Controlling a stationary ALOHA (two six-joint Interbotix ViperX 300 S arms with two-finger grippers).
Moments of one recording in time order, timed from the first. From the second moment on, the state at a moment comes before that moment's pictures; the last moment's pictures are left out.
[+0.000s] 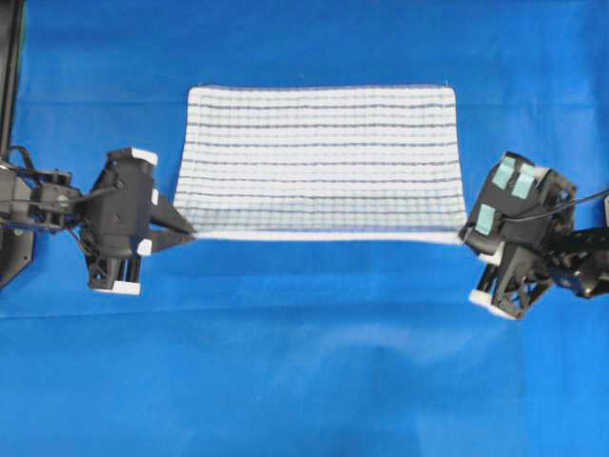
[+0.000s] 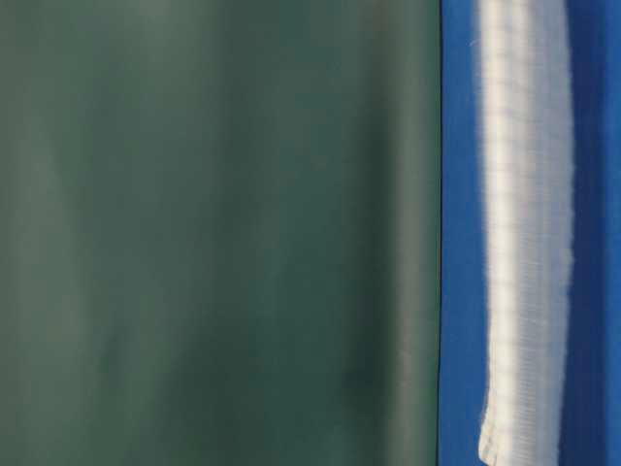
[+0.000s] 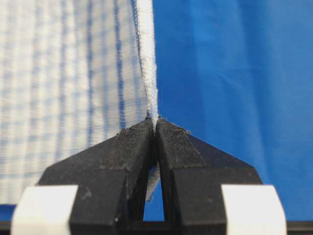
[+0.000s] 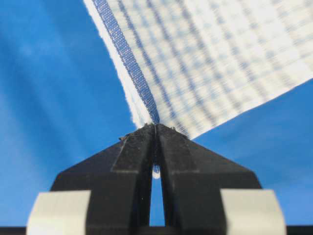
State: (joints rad) left arm -0.09 -0.36 1.11 -0.02 -0.10 0.07; right arm 0.37 -0.29 0.87 -0.64 0.71 1.27
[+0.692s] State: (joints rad) left arm -0.21 -0.19 1.10 -0.03 -0.20 0.01; right arm 0.42 -0.15 0.89 -0.63 0.51 1.37
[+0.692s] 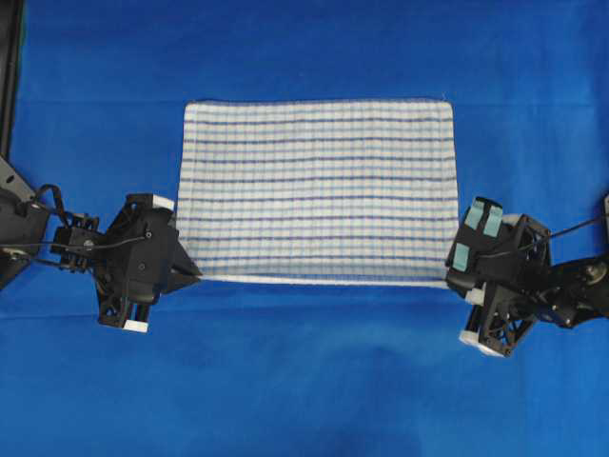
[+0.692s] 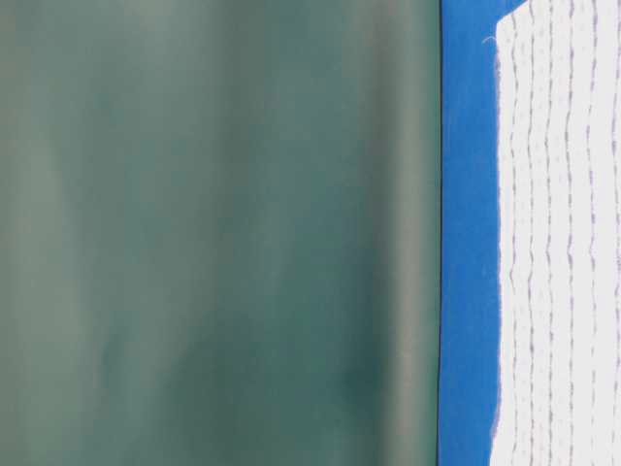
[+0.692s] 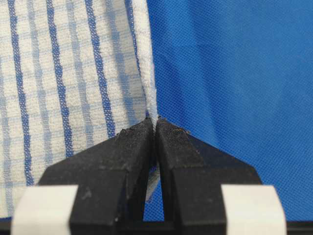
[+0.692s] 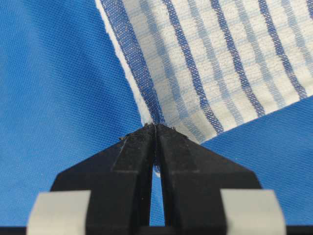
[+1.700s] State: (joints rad) left arm -0.11 -0.51 1.02 -0.02 -0.02 0.02; right arm 0.34 -0.46 0.84 -0.88 0.66 1.22
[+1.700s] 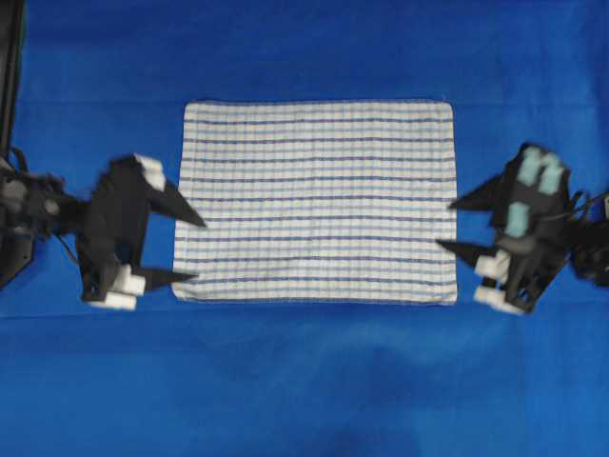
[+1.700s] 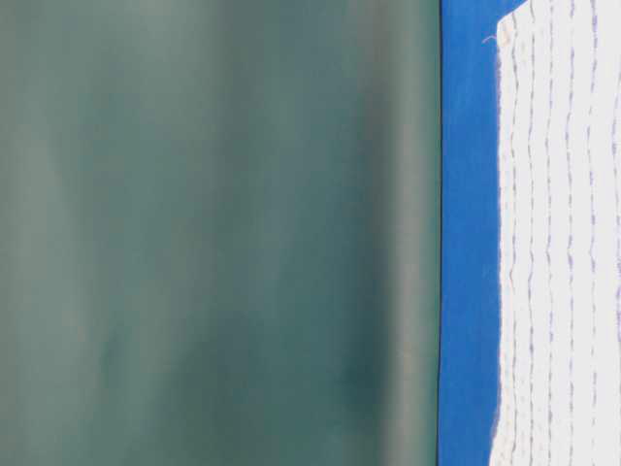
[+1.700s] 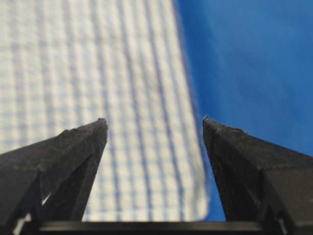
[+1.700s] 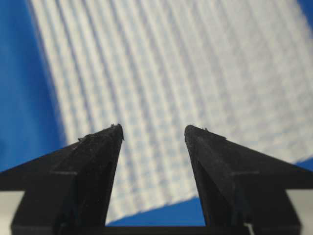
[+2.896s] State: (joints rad) left arm 0.11 -0.91 1.05 -0.02 0.02 0.10; right arm 0.10 -0.82 0.90 -1.06 0.50 1.06
